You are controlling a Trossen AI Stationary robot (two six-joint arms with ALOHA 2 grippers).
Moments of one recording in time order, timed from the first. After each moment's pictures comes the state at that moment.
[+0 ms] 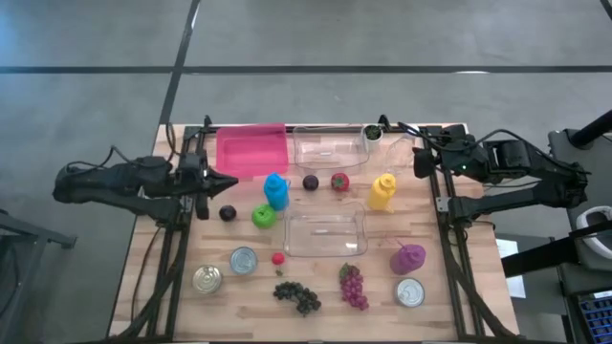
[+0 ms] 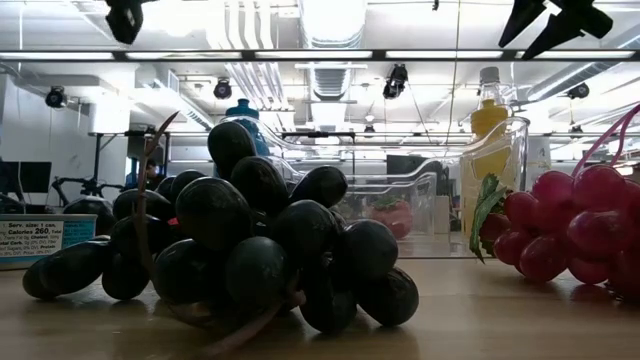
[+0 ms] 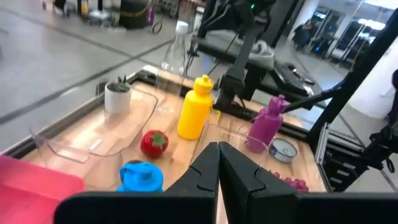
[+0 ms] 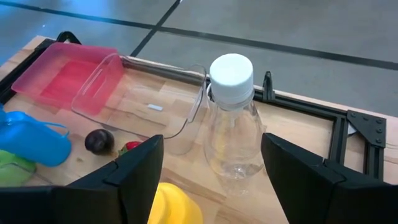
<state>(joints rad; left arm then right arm) -0.11 0.58 0.77 -0.42 -0.27 -0.34 -0.06 0.80 1.16 -1.22 0.68 0.91</state>
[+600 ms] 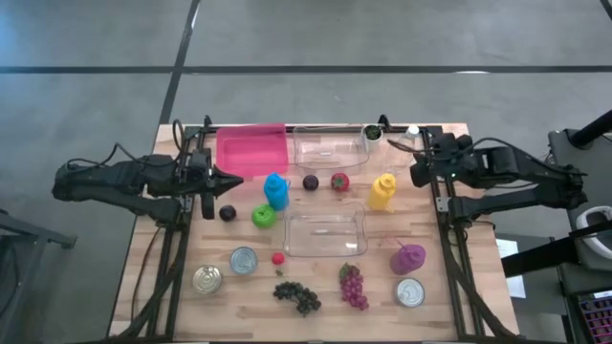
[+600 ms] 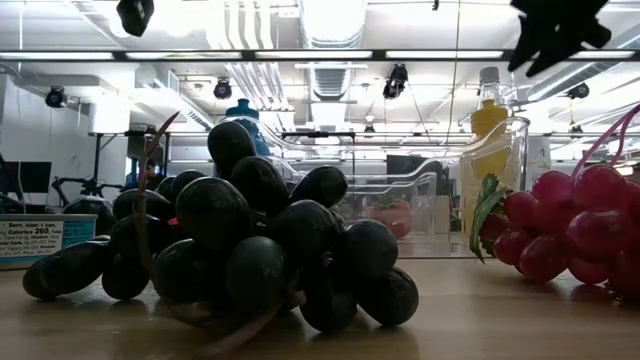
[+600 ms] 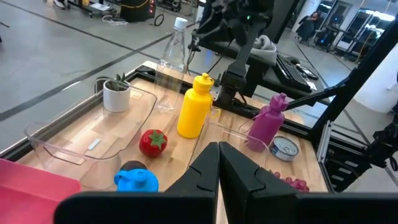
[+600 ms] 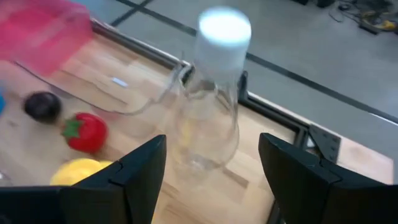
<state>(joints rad) -0.11 0.66 0.82 -0.42 -0.27 -0.34 -0.06 0.77 1.00 -1.22 0.75 0.74</state>
